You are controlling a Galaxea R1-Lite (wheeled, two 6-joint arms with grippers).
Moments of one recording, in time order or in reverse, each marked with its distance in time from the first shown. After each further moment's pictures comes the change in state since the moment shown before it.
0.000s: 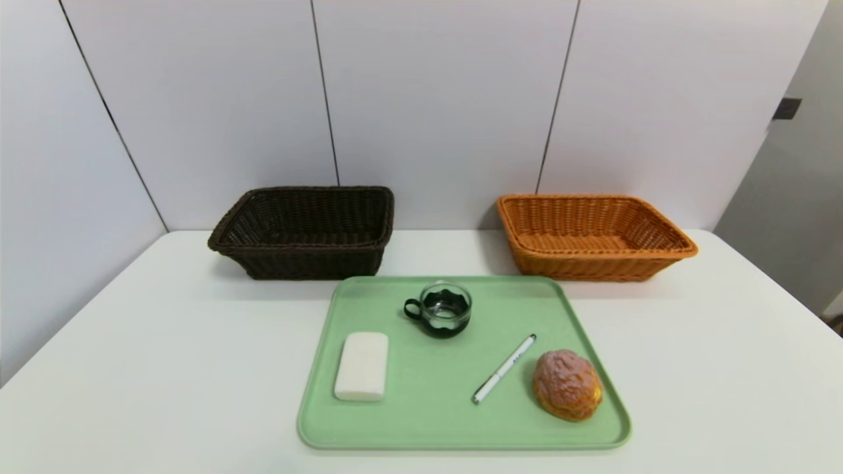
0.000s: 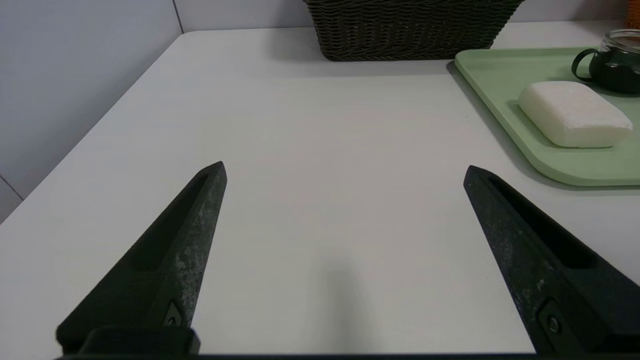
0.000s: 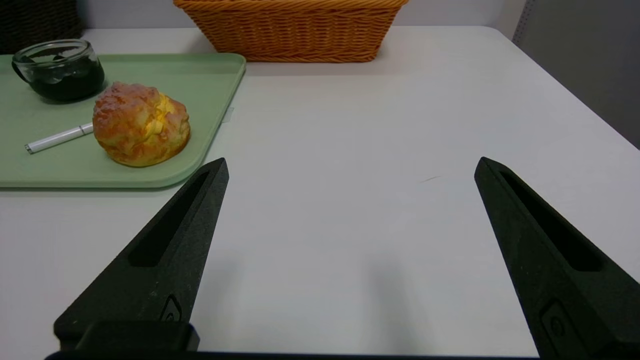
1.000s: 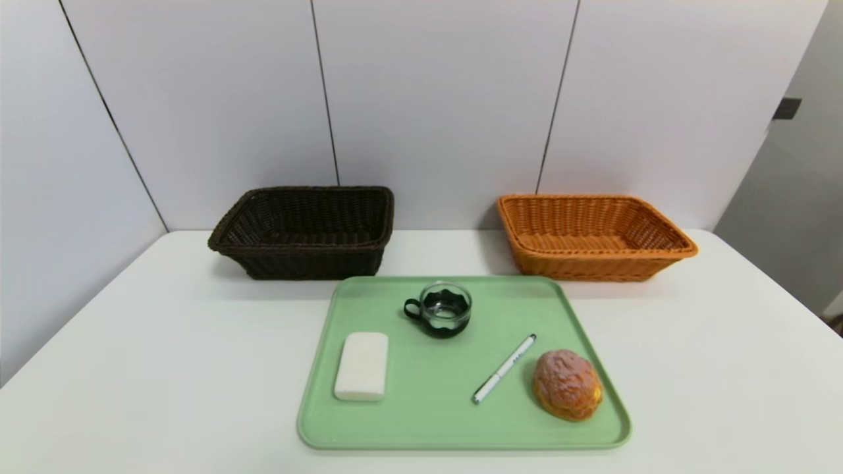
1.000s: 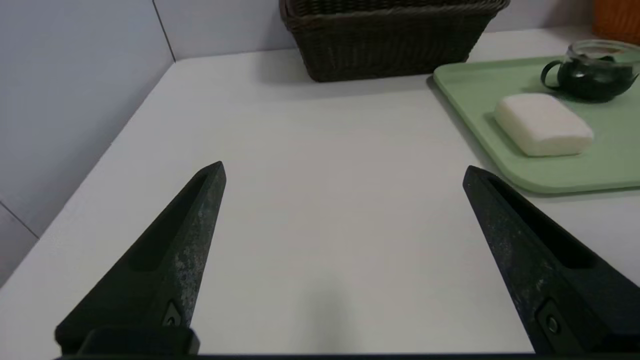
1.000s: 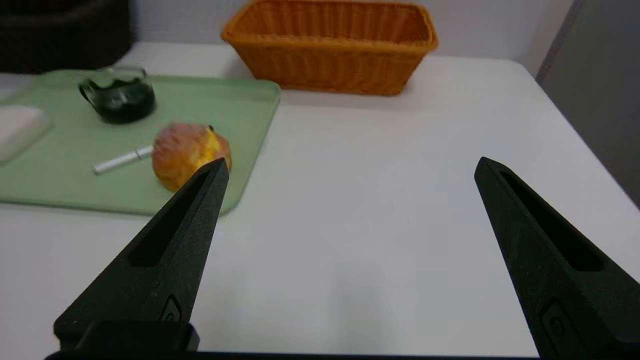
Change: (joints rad) left arm 0.000 0.044 -0.140 0.079 -0.049 0.049; right arm 0.000 0.215 -0.270 0.070 0.087 -0.025
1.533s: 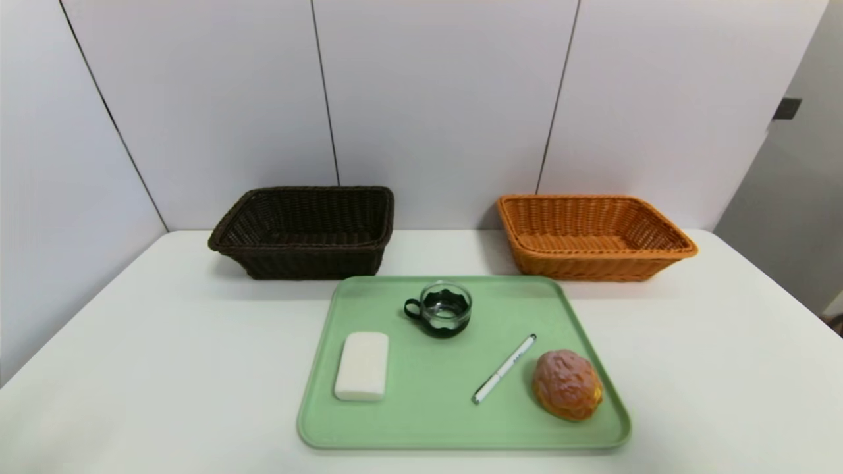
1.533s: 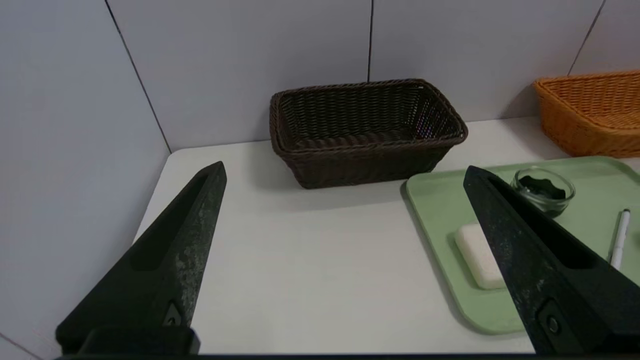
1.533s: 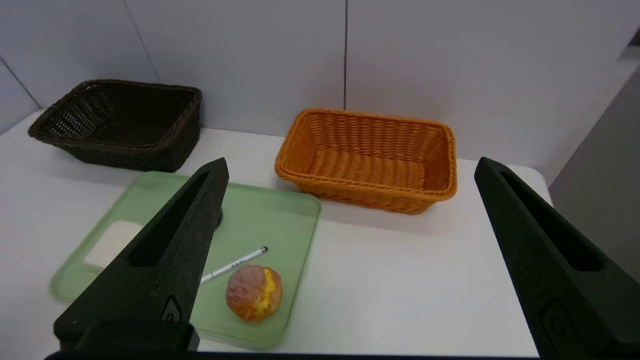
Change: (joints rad) left arm -0.005 0.580 -0.582 0.007 -0.053 -0.030; right arm 0.061 0.709 -1.030 0.400 0.062 0.022
